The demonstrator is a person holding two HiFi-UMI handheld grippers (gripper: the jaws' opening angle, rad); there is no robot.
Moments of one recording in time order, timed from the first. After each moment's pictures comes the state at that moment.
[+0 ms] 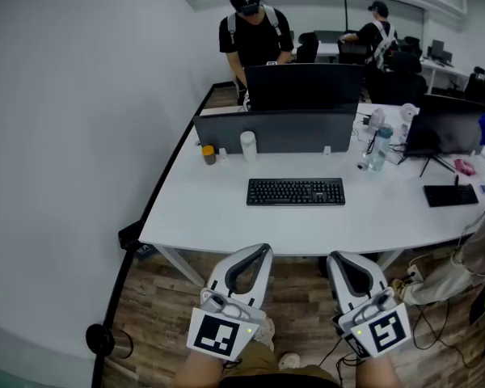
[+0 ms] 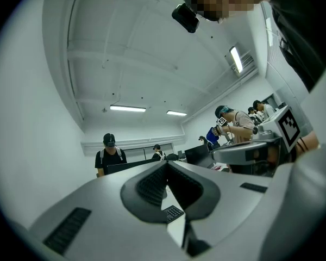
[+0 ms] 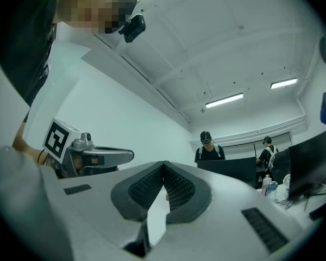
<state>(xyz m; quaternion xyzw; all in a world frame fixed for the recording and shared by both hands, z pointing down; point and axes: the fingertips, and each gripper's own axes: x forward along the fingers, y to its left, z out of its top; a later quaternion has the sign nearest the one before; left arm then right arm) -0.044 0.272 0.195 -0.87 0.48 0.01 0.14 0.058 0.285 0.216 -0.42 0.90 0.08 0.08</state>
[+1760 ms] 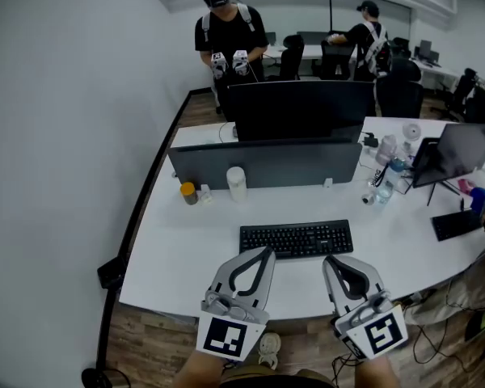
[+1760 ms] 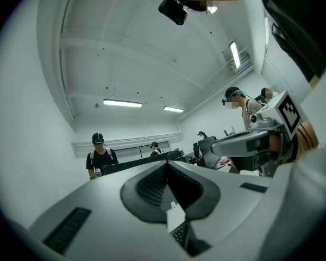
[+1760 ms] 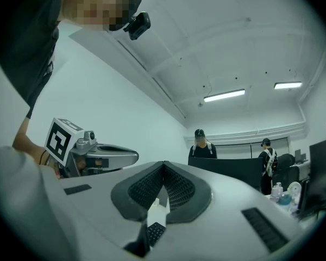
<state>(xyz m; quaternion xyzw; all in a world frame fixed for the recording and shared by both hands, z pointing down) -0.075 0.011 0.204 -0.88 0.42 -0.03 0.21 0.010 0.036 0.217 -0.45 0.89 0.10 0.05</state>
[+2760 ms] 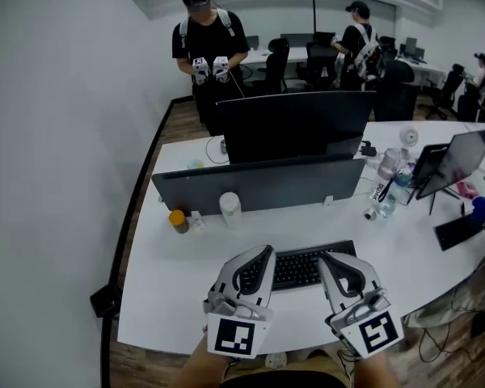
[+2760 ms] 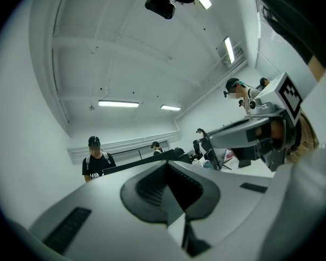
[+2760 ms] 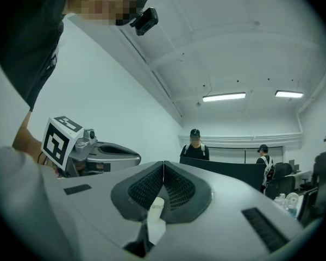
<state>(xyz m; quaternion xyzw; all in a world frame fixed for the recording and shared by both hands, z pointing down) -0.091 -0.114 0.209 -0.88 0.41 -0.04 0.23 -0.019 -0.082 0.209 -0.48 0.87 0.13 0.03</state>
